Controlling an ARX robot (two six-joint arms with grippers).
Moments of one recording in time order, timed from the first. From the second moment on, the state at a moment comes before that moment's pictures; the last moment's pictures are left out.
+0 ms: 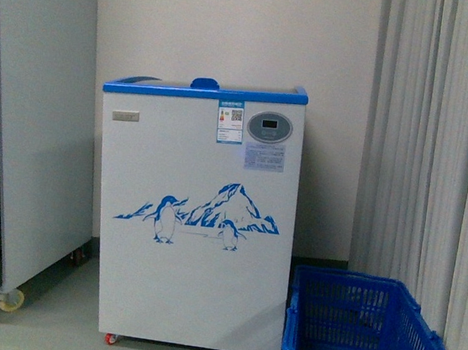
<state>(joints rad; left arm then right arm) 0.00 0.00 0.01 0.00 0.00 0.00 0.00 0.00 0.02 0.00 0.00 0.00</state>
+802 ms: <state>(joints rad) 0.00 0.00 0.01 0.00 0.00 0.00 0.00 0.00 0.02 0.00 0.00 0.00</state>
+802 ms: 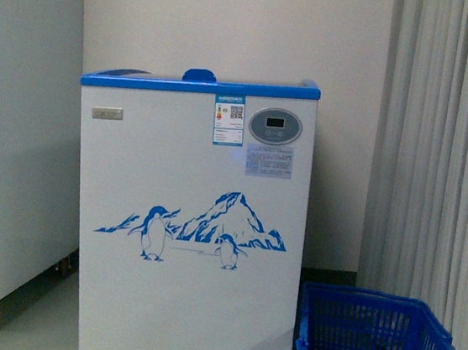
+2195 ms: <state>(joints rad) 0.00 0.00 0.01 0.00 0.00 0.00 -0.03 0.26 0.13 -0.22 0.19 0.11</state>
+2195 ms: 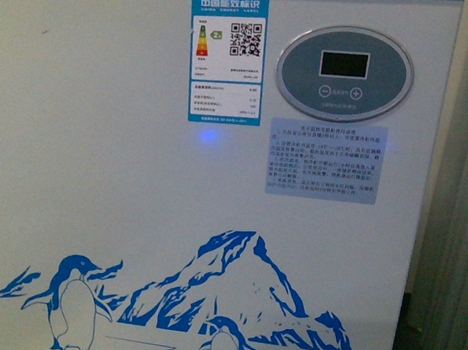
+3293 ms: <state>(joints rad) 0.00 0.00 0.01 0.00 0.00 0.00 -0.21 2.72 1.00 0.54 0.03 -0.49</state>
